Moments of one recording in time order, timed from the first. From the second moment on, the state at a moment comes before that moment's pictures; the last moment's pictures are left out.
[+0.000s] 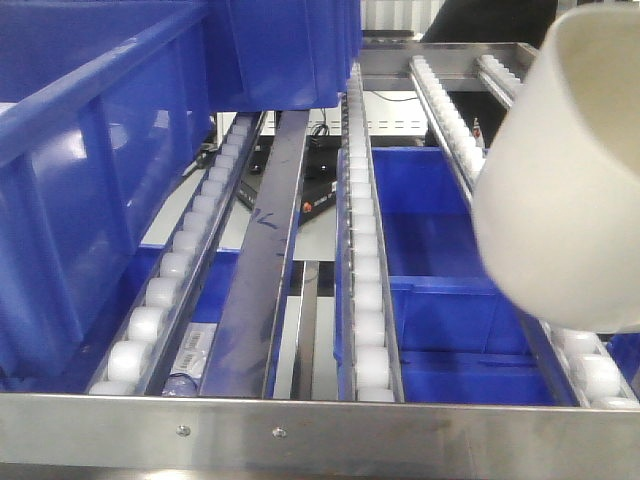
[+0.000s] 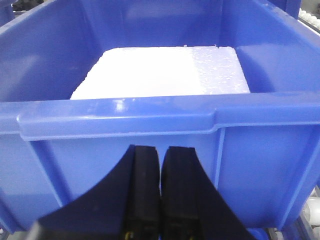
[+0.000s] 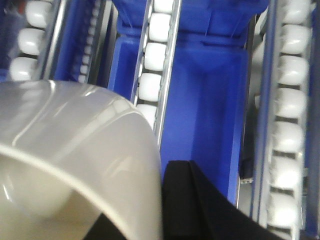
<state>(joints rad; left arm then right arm) -0.08 -0.01 0.01 0.00 0.16 0.04 0.19 1.11 -0.71 0.00 0.49 0.16</state>
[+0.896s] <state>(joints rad) -0.08 -0.01 0.01 0.00 0.16 0.04 0.31 1.40 -0.79 0.00 0.46 0.16</state>
